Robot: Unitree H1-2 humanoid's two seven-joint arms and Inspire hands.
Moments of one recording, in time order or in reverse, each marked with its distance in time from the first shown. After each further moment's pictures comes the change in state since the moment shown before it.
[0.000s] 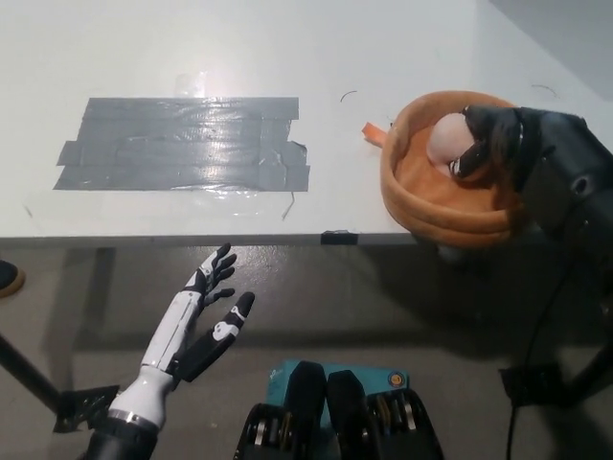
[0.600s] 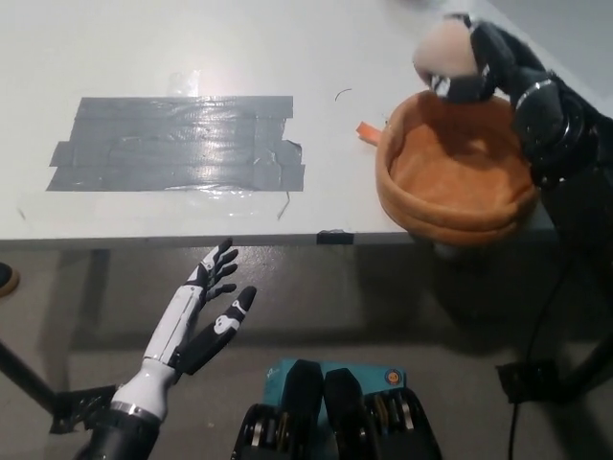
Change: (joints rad) left_arm -0.029 0.000 0.000 0.029 0.000 0.003 -0.001; right_arm 0.156 -0.033 -0.331 -0.568 0.051 -0.041 -0.162
